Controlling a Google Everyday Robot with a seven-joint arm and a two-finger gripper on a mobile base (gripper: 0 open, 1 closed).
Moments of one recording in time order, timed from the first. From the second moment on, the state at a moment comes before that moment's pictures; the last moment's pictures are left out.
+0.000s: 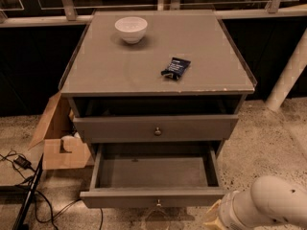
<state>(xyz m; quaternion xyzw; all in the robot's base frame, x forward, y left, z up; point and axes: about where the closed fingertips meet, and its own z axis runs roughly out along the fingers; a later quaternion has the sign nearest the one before) 0.329 -0.185 0.547 -0.50 0.84 0.14 0.16</state>
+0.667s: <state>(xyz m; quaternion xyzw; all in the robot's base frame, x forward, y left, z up) 0.312 -0.166 0.449 -0.49 0.83 0.21 0.16</state>
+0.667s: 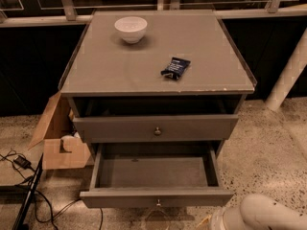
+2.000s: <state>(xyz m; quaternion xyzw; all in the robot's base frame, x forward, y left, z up) 0.354 -0.135 0.410 -0.62 0.71 0.13 0.31</state>
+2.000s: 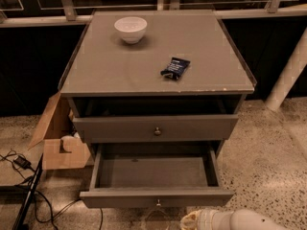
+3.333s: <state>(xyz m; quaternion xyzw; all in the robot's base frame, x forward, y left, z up) 0.392 -0.148 0.383 -0.61 0.69 0.07 0.40</state>
